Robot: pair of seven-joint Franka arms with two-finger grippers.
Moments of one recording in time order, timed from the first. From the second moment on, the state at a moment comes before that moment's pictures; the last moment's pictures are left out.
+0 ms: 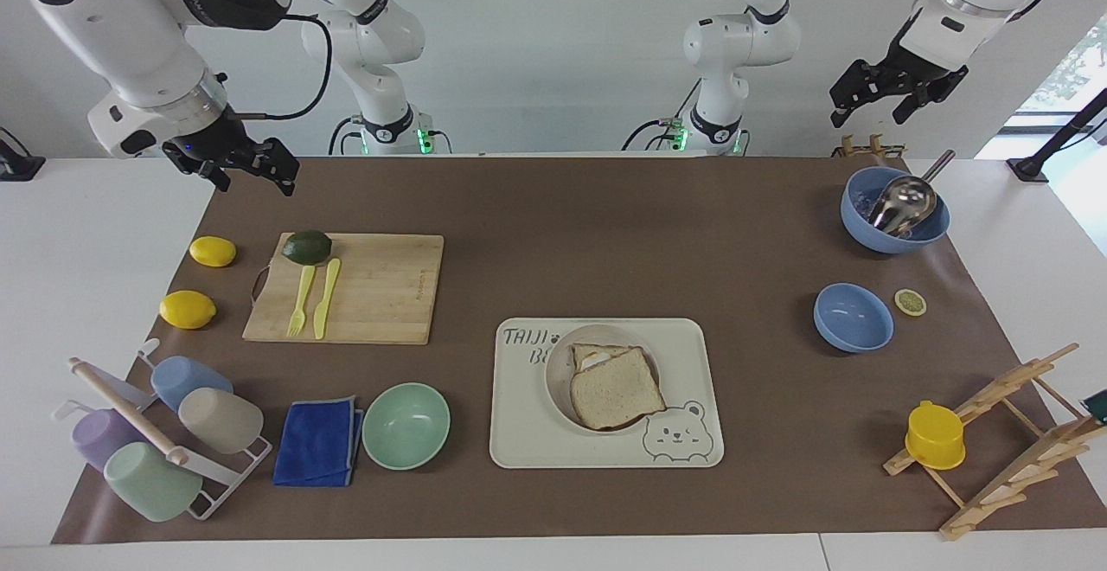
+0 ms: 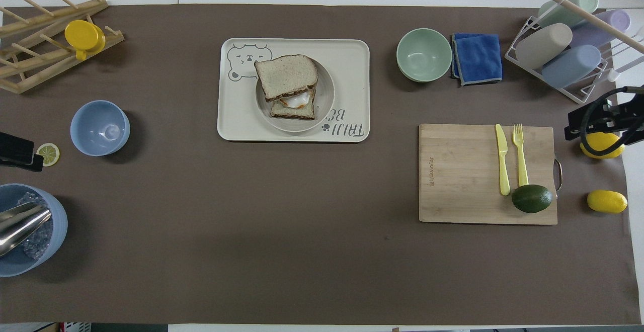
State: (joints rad) left arm 0.00 -0.05 -0.06 -1.44 -0.02 1.25 -0.07; right arm 0.02 0.05 -0.09 -1.54 0.00 1.43 0.05
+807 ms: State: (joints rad) left arm 0.00 0.01 -0.07 -1.57 -0.02 1.50 -0.07; right arm 0.02 0.05 -0.09 -1.54 0.00 1.43 0.05
